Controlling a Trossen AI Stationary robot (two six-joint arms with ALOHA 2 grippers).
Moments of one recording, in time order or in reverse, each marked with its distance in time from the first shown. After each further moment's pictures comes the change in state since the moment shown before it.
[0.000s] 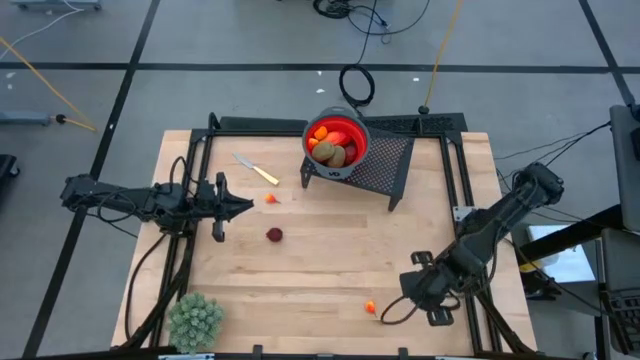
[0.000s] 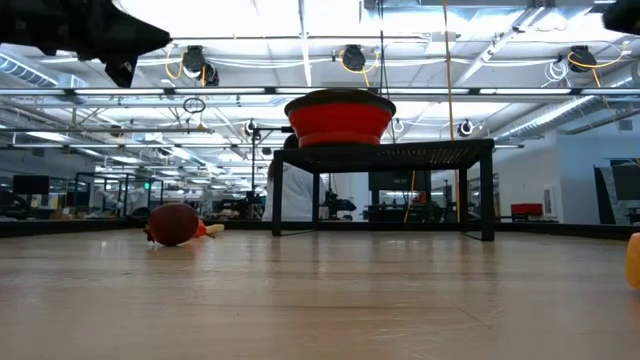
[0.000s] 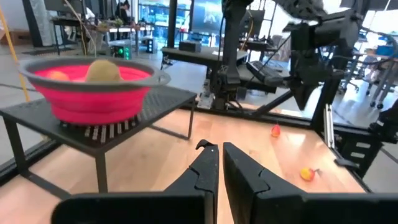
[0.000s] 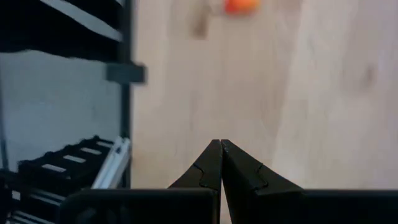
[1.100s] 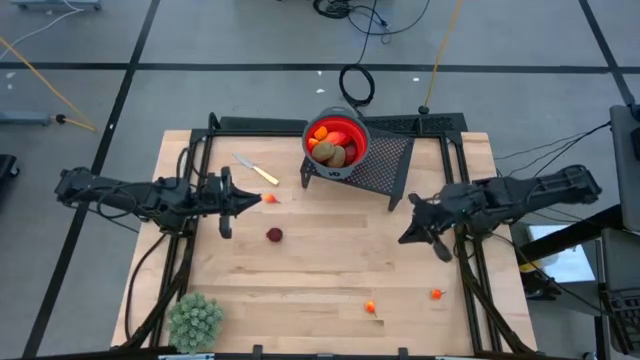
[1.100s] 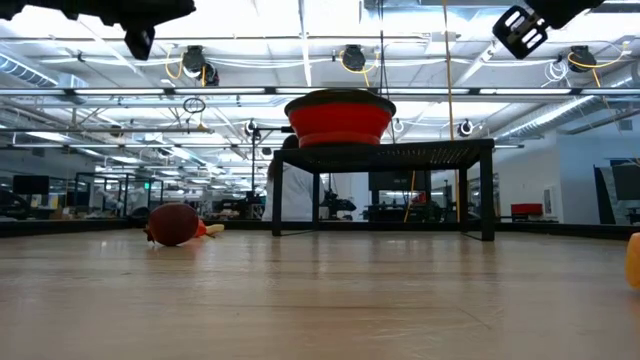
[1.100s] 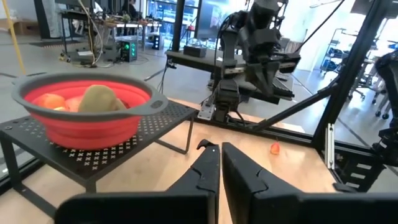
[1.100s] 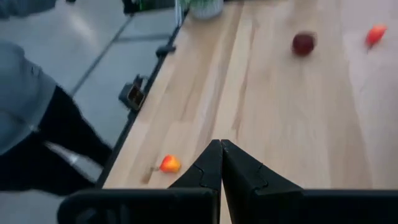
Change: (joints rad) left arm 0.000 0.205 0.195 0.008 -0.032 -0.051; right arm -0.513 -0.642 -0.389 0.479 -0.056 -0.480
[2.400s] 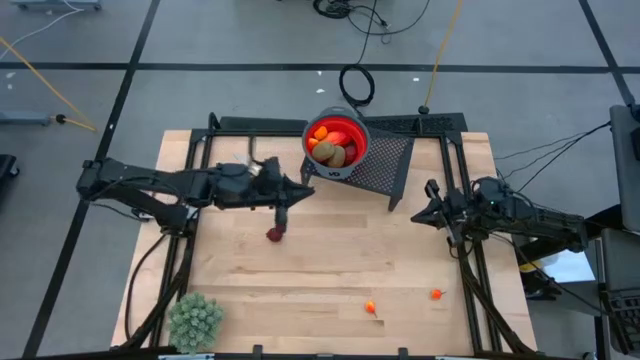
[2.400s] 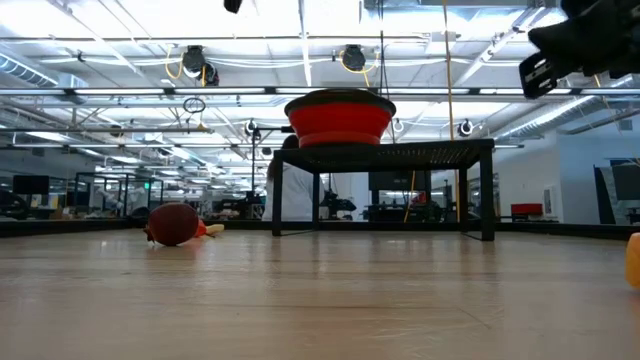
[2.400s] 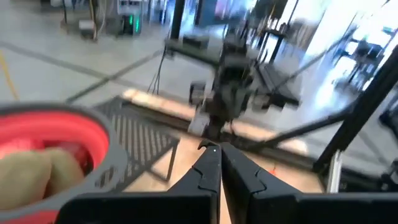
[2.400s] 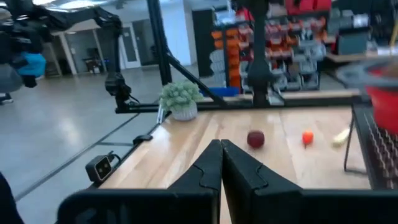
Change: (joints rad) left arm 0.070 0.647 0.604 -0.072 0.054 -0.083; right arm -0.402 -0.690 -0.561 0.434 -0.232 -0.066
